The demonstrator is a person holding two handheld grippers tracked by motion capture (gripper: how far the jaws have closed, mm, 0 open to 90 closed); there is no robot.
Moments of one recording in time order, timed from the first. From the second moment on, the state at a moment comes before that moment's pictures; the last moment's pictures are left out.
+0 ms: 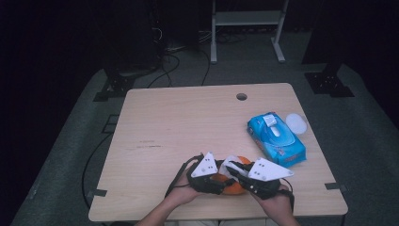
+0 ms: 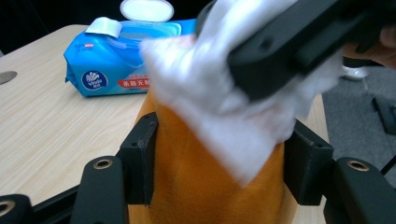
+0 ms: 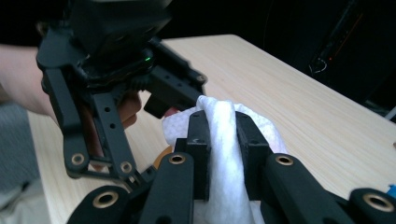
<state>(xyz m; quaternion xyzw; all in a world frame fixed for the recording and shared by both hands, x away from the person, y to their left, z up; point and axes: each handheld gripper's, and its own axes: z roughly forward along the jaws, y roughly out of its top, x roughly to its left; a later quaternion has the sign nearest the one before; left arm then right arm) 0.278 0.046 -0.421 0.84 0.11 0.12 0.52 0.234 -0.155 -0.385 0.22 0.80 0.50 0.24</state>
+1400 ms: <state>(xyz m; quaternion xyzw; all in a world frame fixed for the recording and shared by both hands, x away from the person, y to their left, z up) 0.295 0.065 -0.438 0.82 0.17 0.07 0.55 0.262 -0.200 -0.404 0.32 0.75 0.57 0.15</state>
